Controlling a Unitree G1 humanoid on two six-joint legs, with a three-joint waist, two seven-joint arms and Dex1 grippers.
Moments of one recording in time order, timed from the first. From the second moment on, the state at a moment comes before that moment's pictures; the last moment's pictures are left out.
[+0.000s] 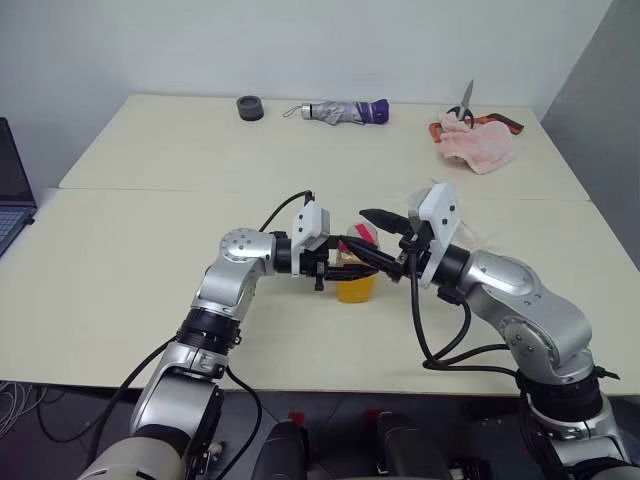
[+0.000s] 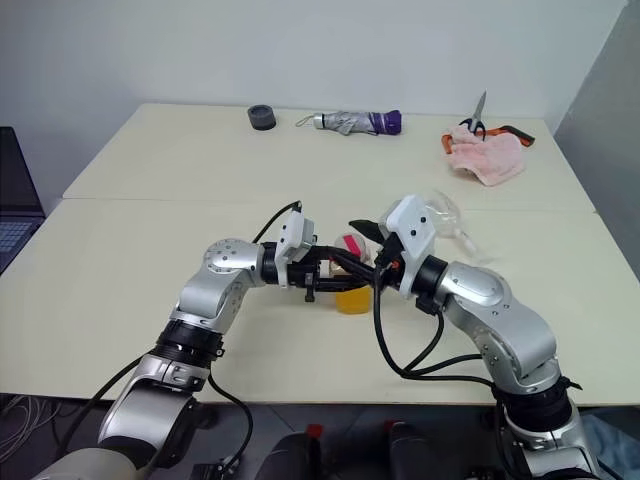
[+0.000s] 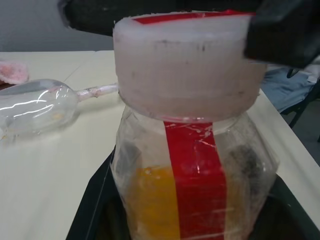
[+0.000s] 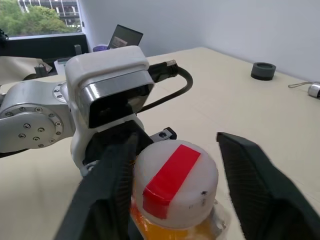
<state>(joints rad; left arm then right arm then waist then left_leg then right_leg) -0.69 0.35 -0.17 0.32 -0.29 0.12 -1.30 -0.46 -0.41 0.15 -0.53 0.50 0.70 0.49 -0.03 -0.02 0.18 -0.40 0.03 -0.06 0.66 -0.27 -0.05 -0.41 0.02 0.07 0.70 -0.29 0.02</state>
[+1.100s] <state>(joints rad) -0.72 0.33 -0.19 0.31 -0.29 0.13 -1.32 -0.36 -0.44 0.03 -0.64 0.54 0.68 0.56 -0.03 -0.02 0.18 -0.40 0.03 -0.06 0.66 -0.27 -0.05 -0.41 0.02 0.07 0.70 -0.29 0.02</state>
